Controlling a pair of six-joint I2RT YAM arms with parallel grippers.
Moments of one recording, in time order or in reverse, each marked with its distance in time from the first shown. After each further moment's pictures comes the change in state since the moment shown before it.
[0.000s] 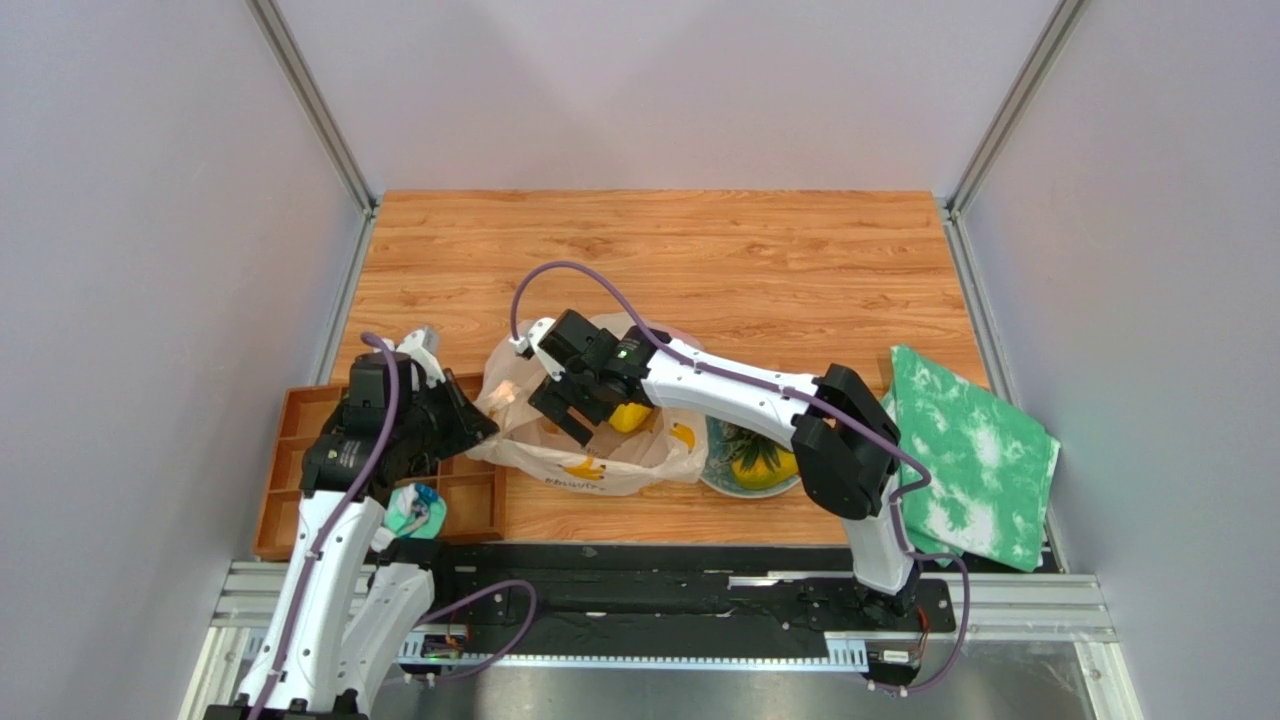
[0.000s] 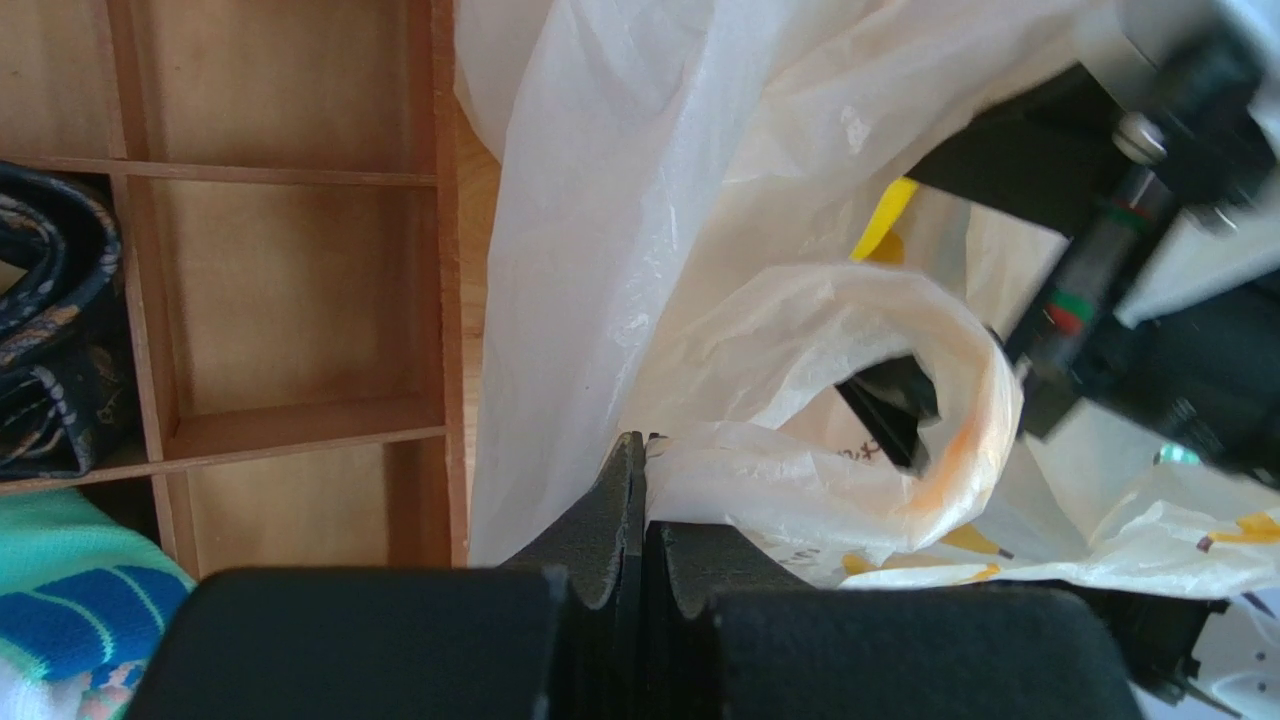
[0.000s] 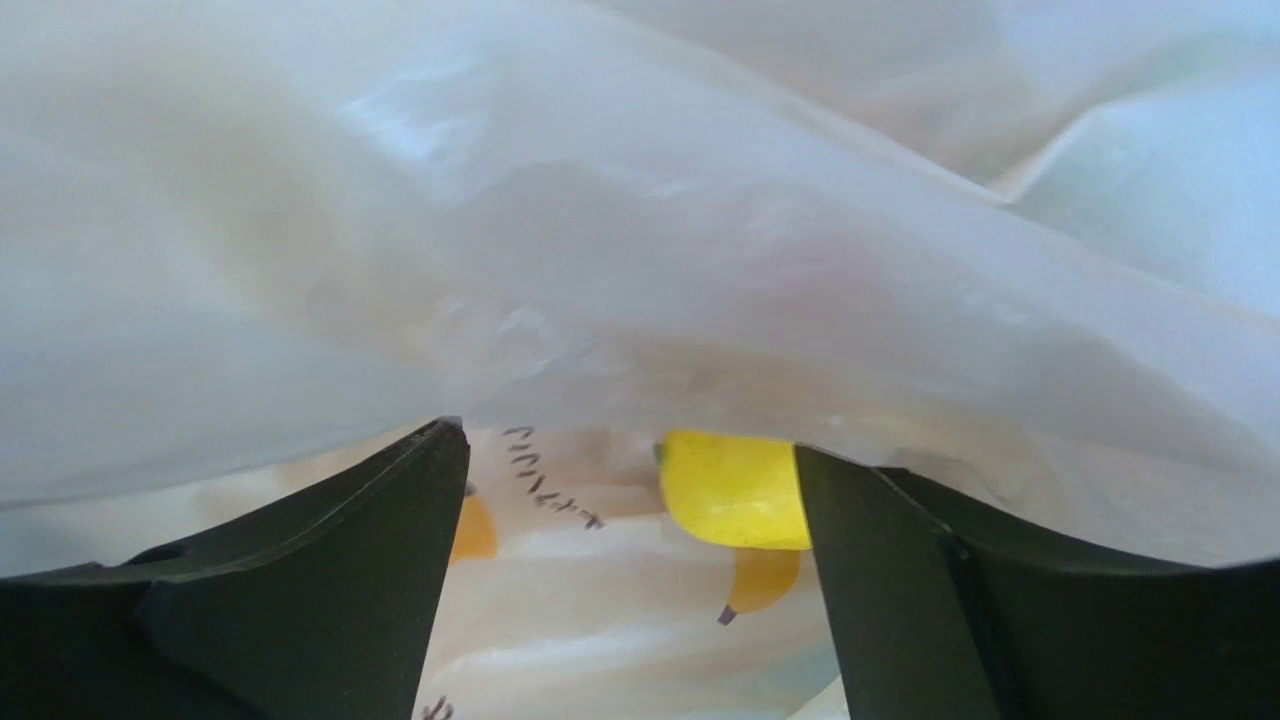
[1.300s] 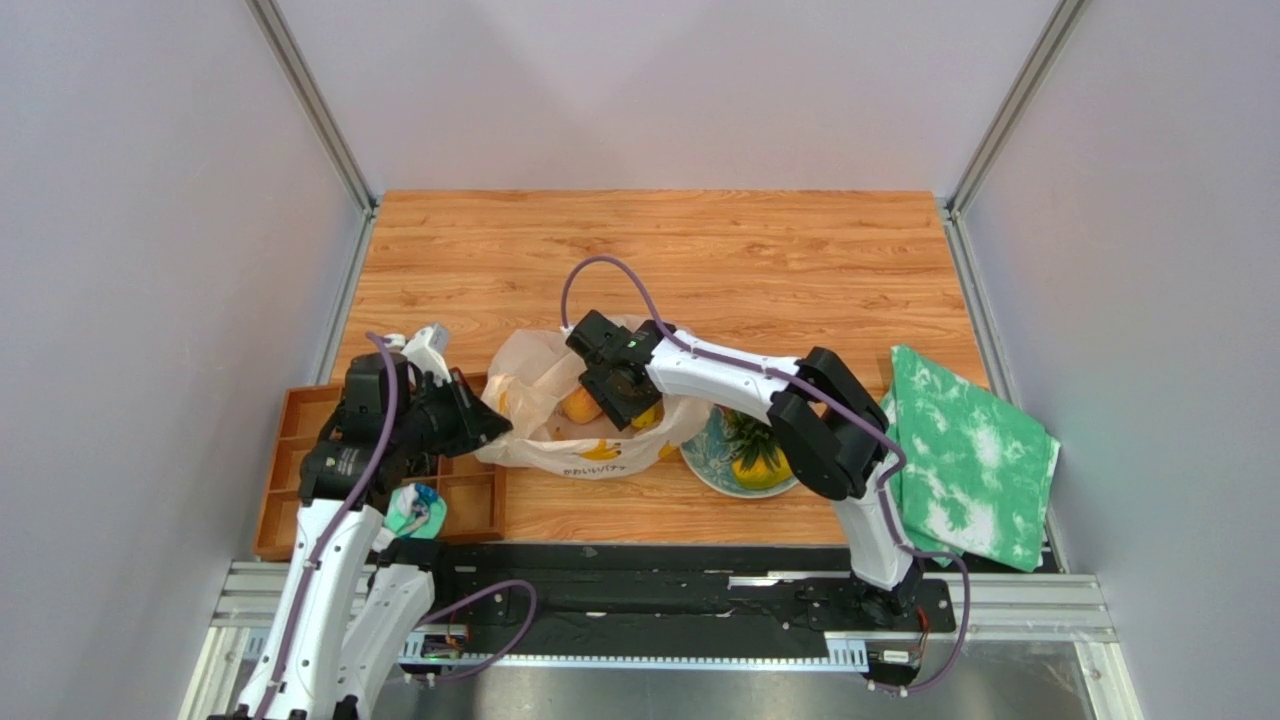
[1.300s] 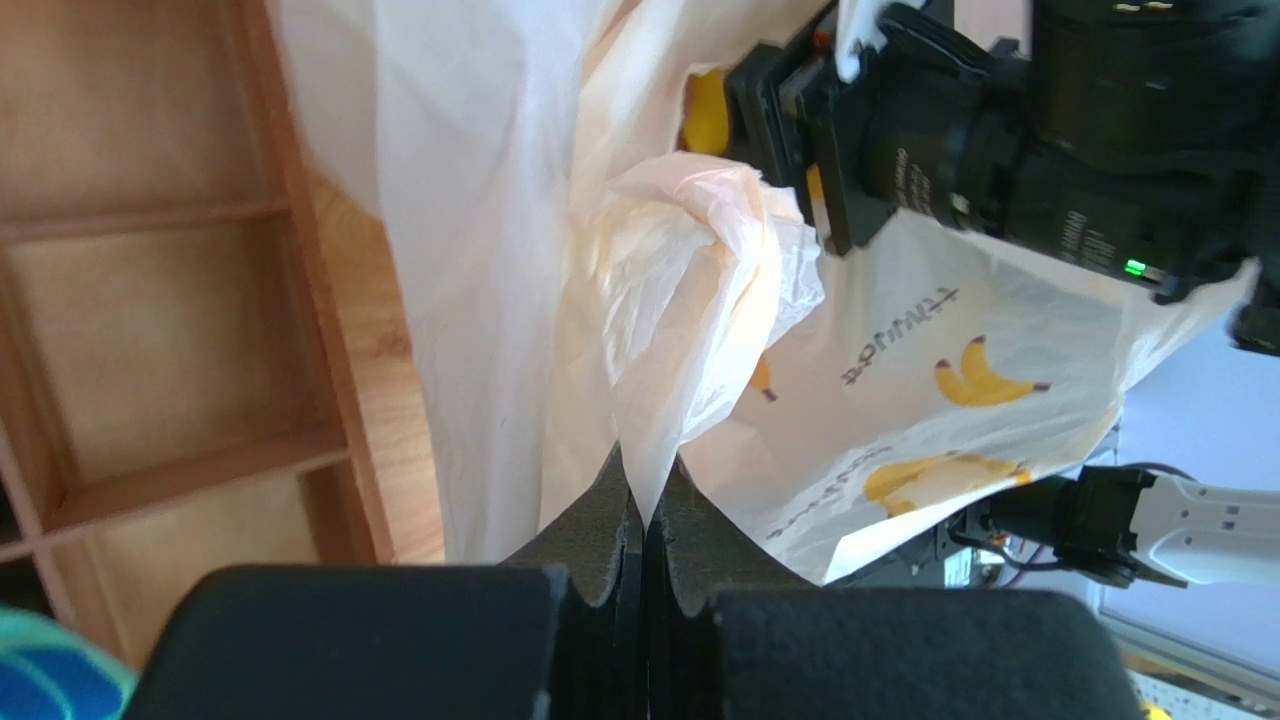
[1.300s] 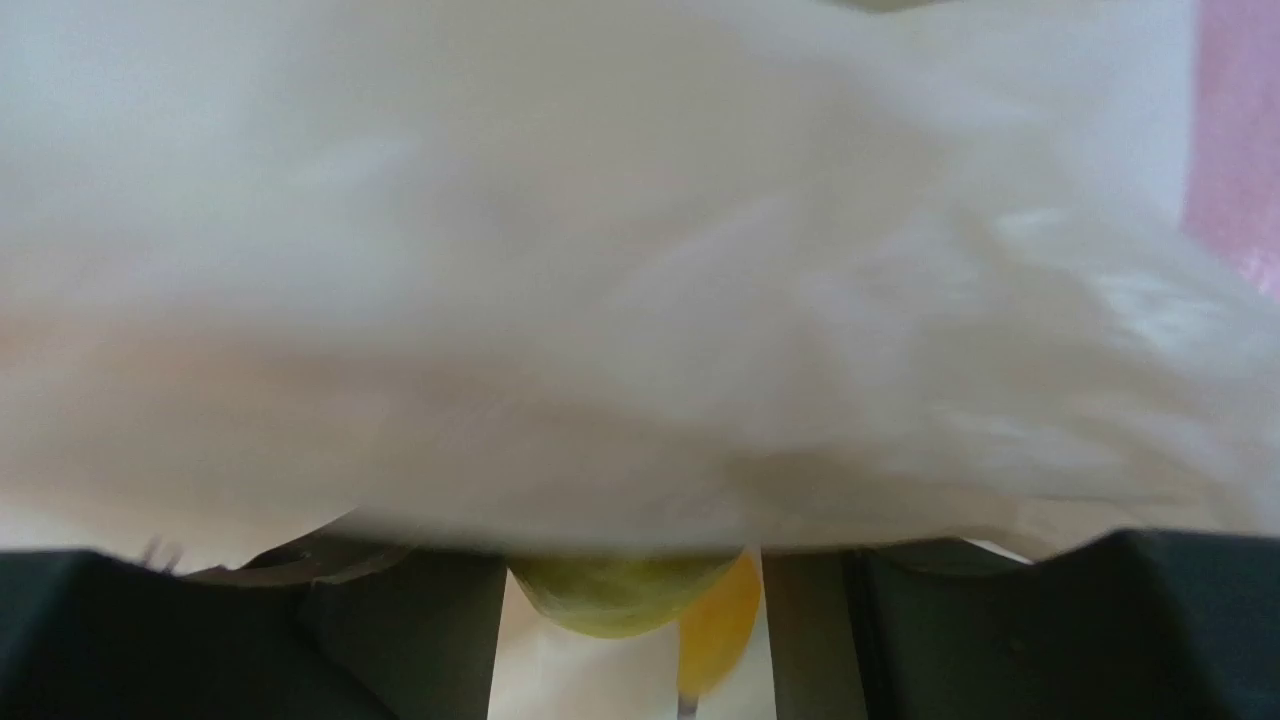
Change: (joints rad) left arm -0.003 -0.032 0.006 0.011 0.143 0.043; right arm -0.106 0.106 -0.063 -0.057 0.203 0.226
